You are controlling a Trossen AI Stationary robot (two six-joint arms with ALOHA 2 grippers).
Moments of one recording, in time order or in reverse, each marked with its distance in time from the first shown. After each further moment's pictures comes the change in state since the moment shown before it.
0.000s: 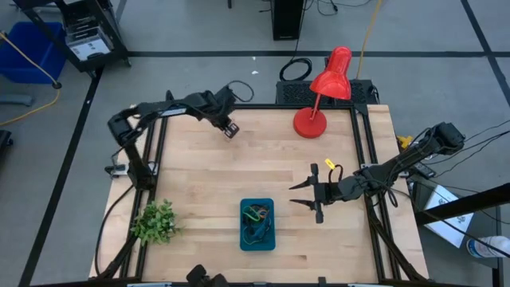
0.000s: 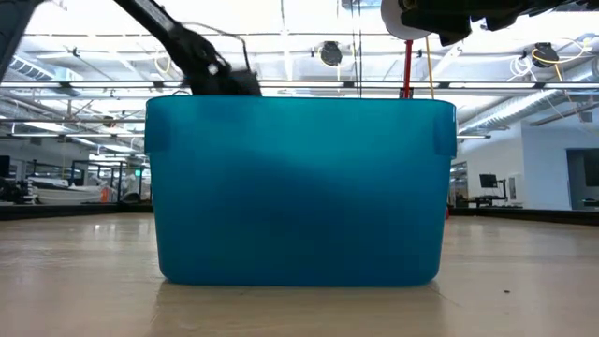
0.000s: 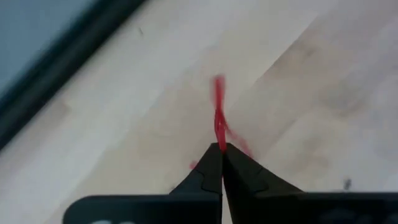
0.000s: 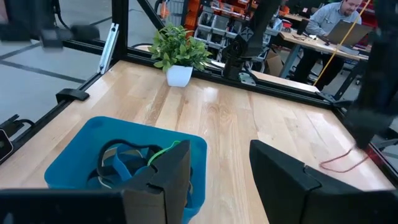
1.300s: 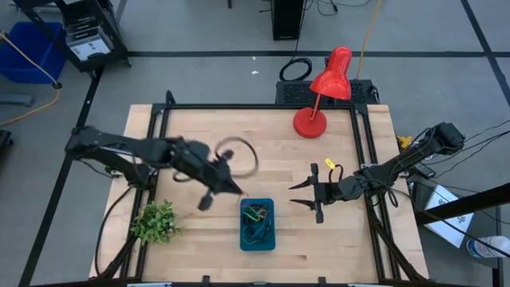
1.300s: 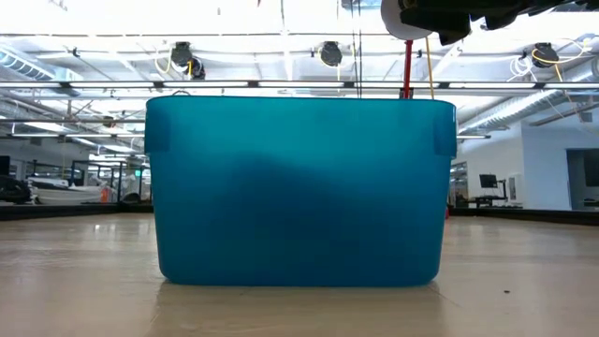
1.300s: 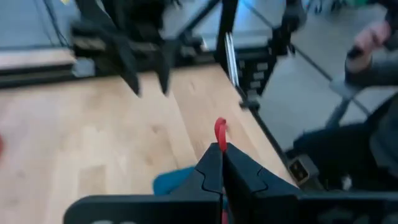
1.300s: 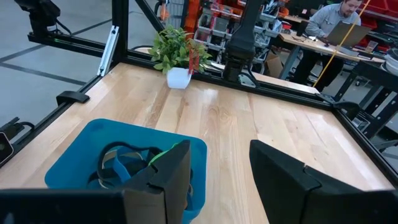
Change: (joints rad) left arm -0.809 -0.498 0.003 0.238 0.217 0.105; right arm 0.000 0.000 0.000 0.008 0.000 0.000
